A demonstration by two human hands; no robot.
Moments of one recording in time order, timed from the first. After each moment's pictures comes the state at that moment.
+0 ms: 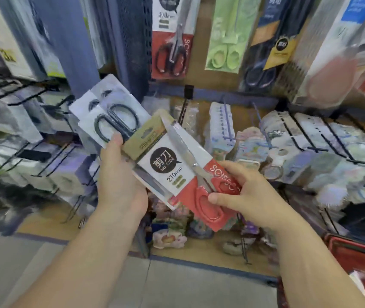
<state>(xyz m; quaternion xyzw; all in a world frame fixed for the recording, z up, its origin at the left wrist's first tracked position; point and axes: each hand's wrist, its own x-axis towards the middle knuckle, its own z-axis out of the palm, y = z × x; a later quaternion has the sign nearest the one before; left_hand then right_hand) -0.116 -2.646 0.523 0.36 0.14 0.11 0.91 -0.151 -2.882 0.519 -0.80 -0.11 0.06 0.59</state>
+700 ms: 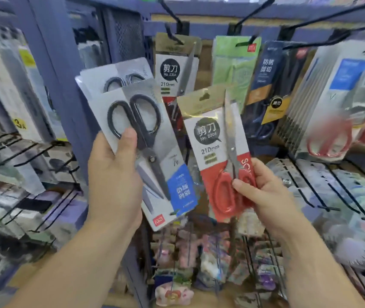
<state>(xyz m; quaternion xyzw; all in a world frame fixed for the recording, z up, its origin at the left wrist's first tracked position) -0.069 -2.639 0.619 0.58 -0.03 0.27 0.77 -0.071 -2.887 0.557 -0.65 -0.11 -0.06 0.75</state>
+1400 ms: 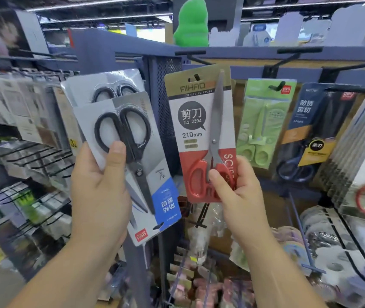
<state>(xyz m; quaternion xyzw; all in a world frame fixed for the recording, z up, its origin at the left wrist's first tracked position) -0.077 -2.624 0.653 0.59 0.00 0.40 0.70 -0.010 -2.808 0.604 -0.65 -0.21 -0.19 0.71</state>
